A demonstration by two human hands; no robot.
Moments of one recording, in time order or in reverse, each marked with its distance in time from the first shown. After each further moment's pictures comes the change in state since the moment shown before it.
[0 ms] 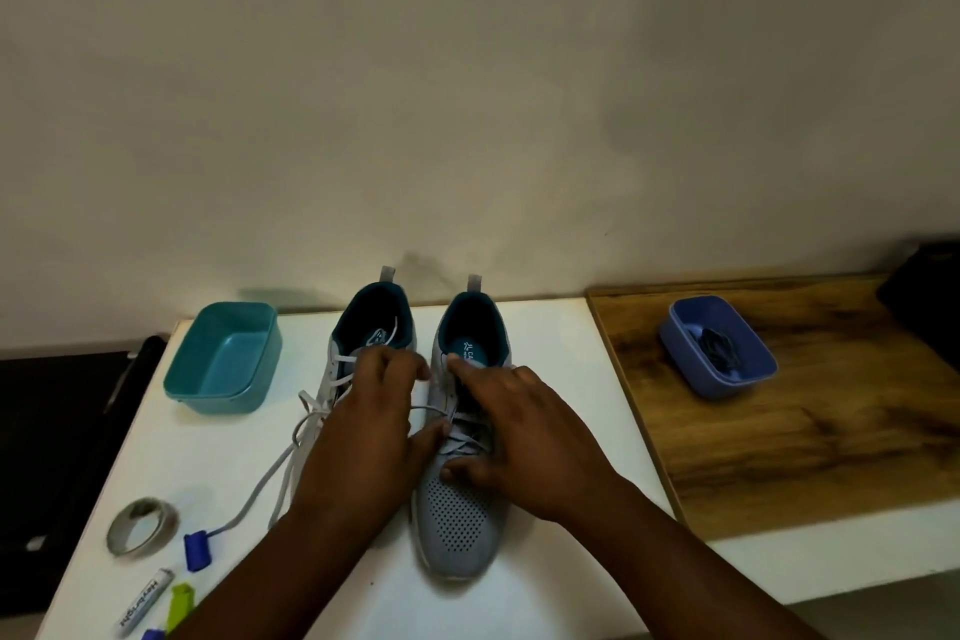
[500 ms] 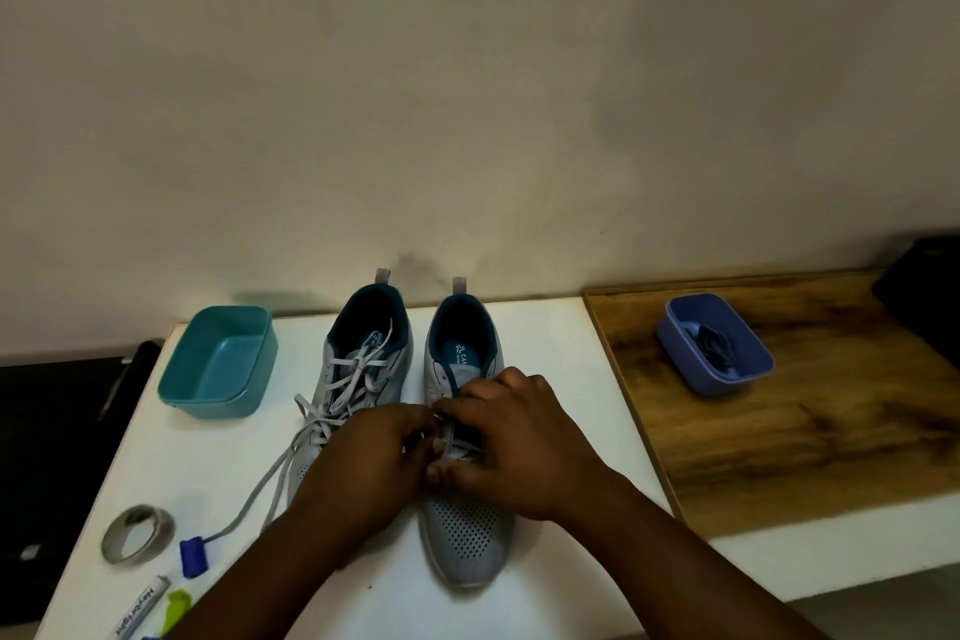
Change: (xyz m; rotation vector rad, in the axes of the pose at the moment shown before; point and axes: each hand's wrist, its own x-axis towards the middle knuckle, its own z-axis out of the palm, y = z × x) left_hand -0.002 -0.009 0.004 -0.149 -0.239 -0.061; right_hand 0.007 -0.002 0.002 -0.152 -0.048 -0.067
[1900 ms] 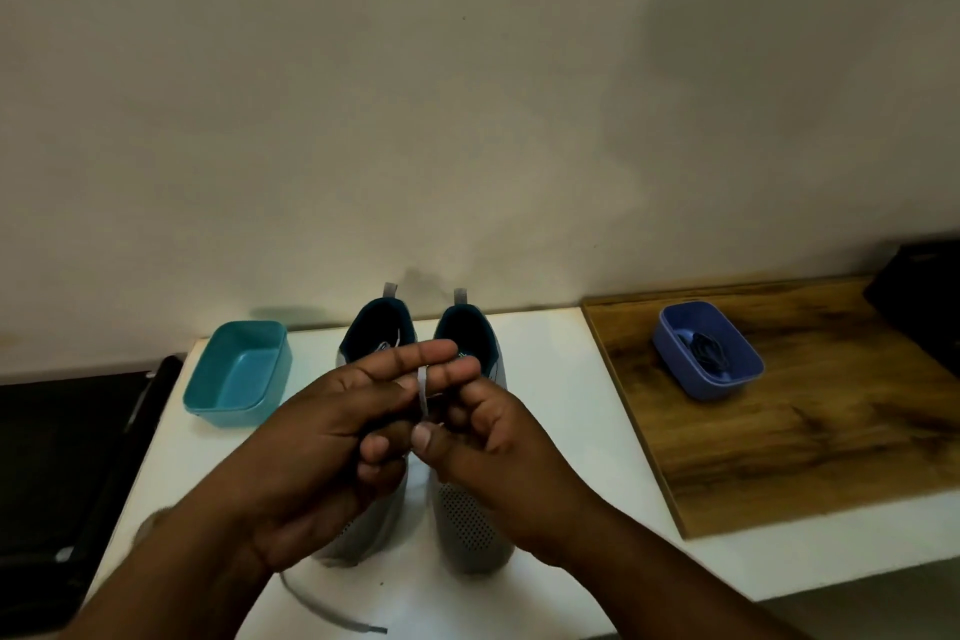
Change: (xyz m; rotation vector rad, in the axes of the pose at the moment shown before) left_hand -0.049 0.089 -0.091 -1.289 -0.201 -0.310; right_hand -0.033 -0.071 -0.056 1.357 0.036 0.058
